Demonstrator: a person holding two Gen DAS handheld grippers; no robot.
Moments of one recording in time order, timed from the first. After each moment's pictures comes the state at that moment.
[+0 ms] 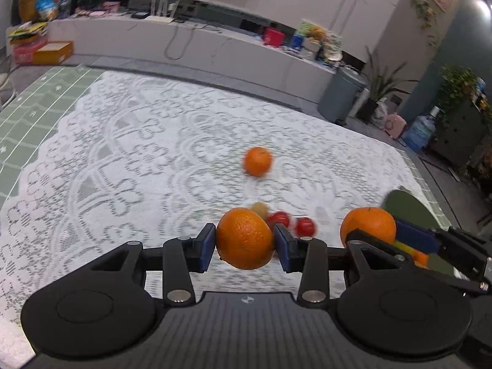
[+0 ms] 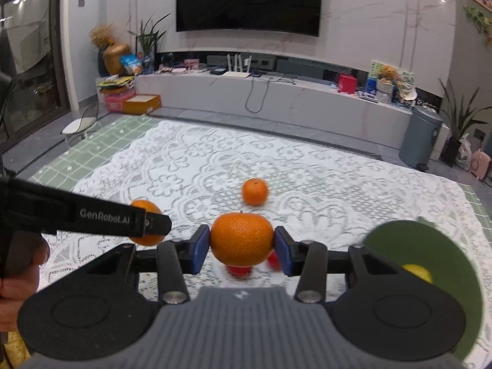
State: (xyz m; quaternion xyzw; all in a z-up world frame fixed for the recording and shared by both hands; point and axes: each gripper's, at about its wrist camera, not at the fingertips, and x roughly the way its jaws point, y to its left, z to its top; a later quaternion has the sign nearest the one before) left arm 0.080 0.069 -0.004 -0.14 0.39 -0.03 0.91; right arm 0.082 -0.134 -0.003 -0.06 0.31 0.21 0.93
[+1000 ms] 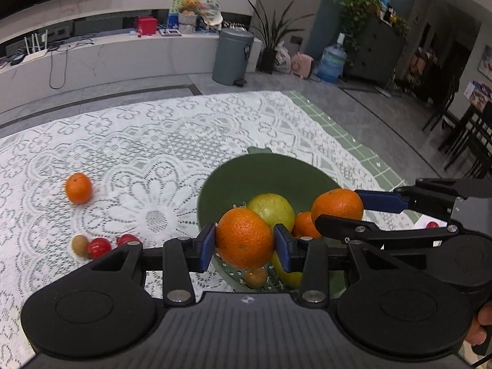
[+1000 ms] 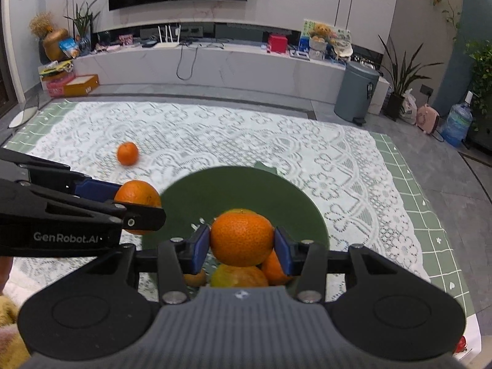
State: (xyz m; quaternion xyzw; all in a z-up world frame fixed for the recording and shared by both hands) left arm 0.120 -0.111 0.003 -0.01 0.41 -0.21 0.89; right arm 0.095 -0.304 0.010 -0.06 0.38 0.10 0.92
